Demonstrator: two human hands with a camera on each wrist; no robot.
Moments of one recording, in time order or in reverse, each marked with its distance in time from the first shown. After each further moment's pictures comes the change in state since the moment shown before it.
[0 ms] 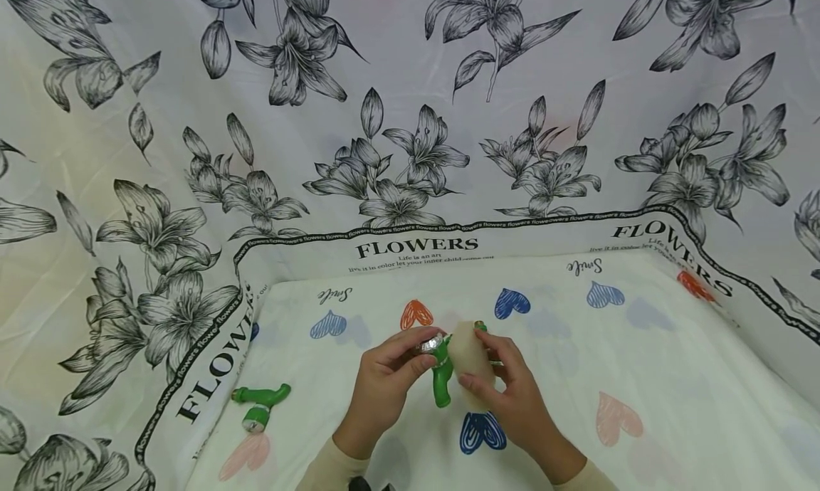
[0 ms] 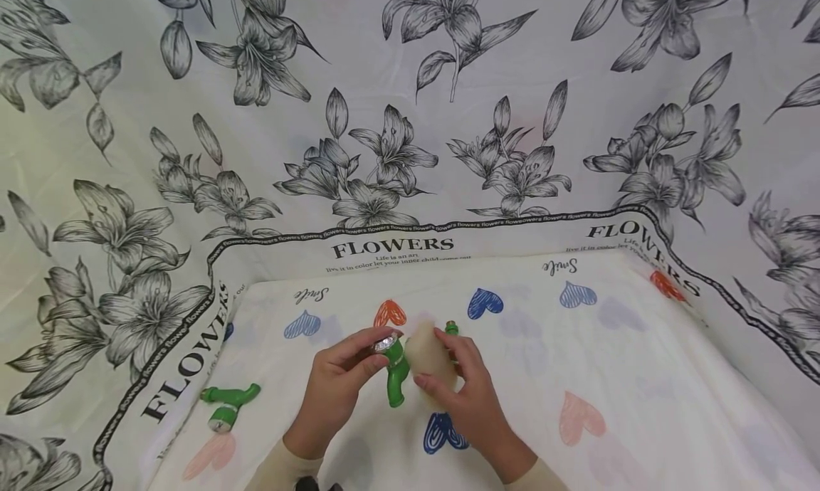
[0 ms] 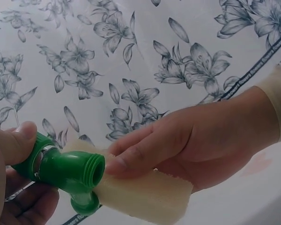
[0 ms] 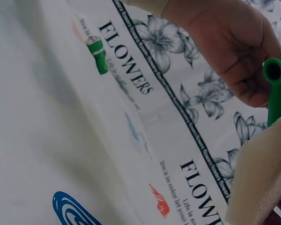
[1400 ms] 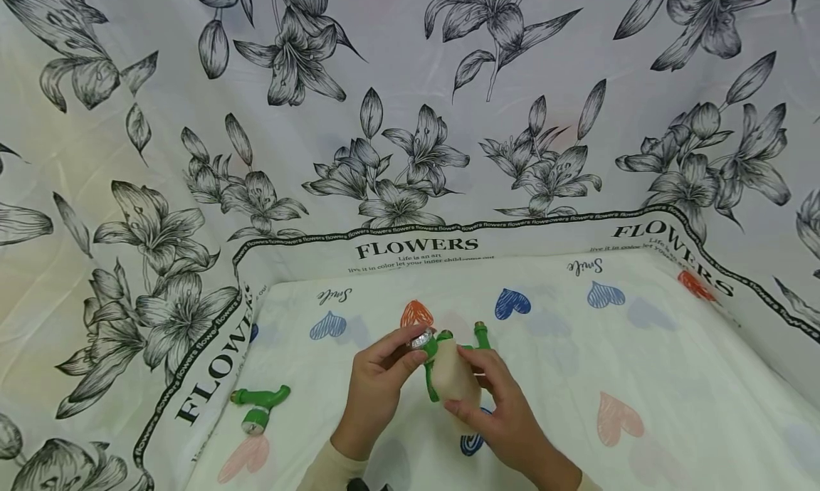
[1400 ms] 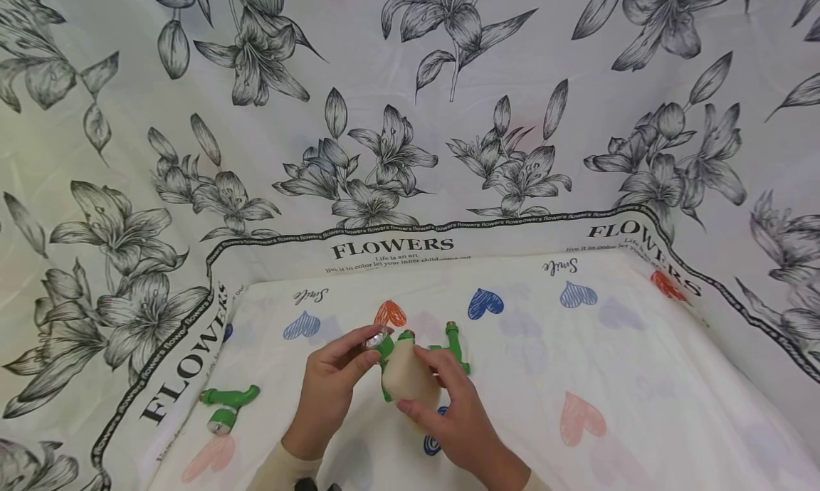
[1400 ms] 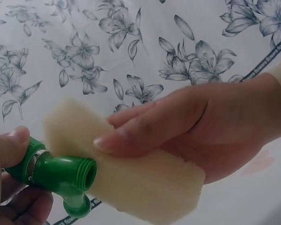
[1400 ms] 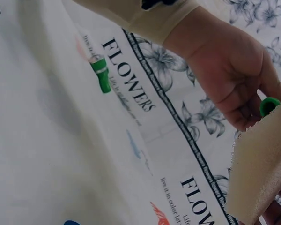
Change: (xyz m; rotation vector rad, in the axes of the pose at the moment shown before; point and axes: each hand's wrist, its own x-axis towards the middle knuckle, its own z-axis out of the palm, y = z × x) left_hand -0.002 -0.009 -0.005 -0.049 0.105 -0.071; right_hand -0.012 -0.014 0.011 0.036 -0.102 -0.096
